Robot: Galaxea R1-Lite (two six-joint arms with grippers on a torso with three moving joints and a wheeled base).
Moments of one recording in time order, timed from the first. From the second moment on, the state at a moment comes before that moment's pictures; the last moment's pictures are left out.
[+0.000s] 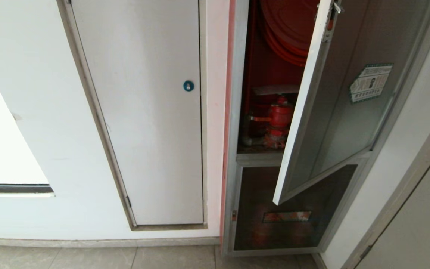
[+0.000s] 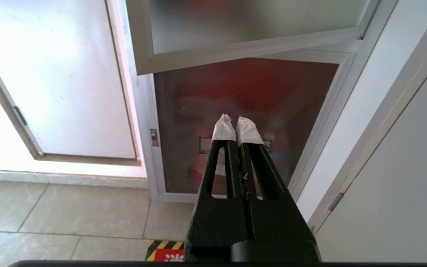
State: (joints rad) left arm 0.00 0.00 0.00 -0.01 -0.02 0.03; right arm 0.00 0.00 0.00 0.01 0.02 -0.04
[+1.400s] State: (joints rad) left arm 0.00 0.00 0.00 -0.01 -0.02 0.03; right arm 0.01 0.21 -0.23 0.00 0.10 0.03
